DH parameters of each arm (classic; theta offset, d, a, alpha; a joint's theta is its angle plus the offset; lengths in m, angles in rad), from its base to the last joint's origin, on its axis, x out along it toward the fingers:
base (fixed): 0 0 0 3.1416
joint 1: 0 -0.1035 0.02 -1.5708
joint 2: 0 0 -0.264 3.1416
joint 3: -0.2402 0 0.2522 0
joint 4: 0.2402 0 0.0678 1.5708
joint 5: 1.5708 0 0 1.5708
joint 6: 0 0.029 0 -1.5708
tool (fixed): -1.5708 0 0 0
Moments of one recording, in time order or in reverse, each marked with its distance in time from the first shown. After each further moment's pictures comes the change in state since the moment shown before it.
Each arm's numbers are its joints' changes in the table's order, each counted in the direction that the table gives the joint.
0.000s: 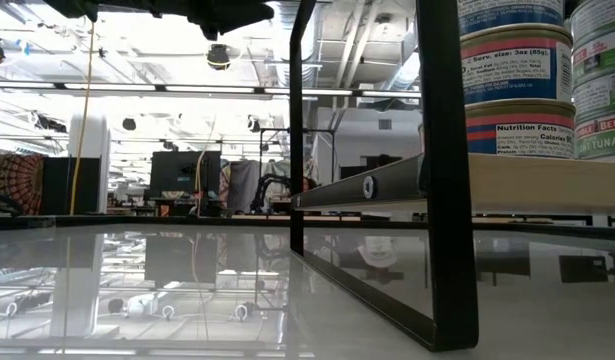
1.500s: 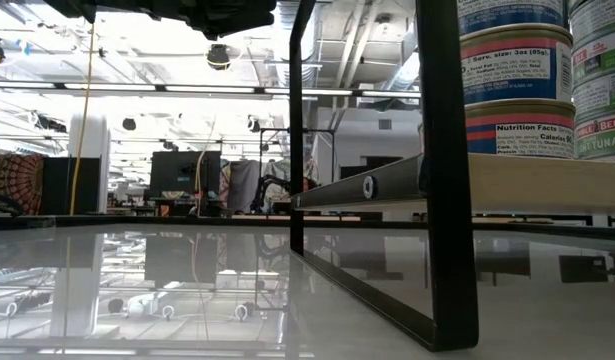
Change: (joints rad) left arm 0.004 0.000 -0.001 0.053 -0.002 0.071; right arm 0.093 -0.018 -0.043 0.091 -0.179 -0.008
